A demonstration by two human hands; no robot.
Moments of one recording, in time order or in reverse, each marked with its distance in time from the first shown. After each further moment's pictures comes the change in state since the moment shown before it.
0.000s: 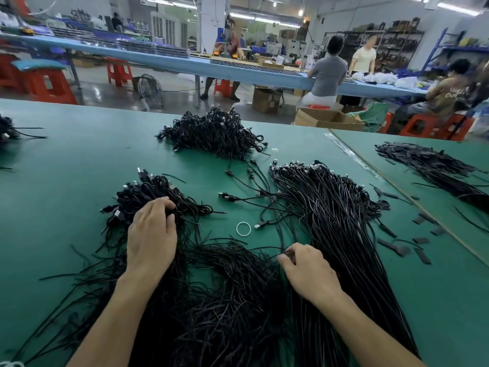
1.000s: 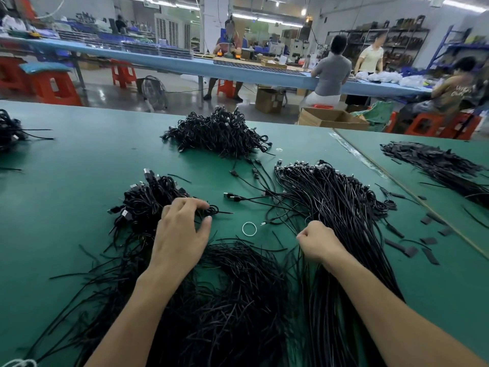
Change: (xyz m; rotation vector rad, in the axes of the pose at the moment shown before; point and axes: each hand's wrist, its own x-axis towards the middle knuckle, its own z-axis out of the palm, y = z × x) left_hand -0.004 0.025 0.002 -0.098 -0.033 0.145; right_hand 0.040 -0.015 -0.032 0.150 -0.128 0.164
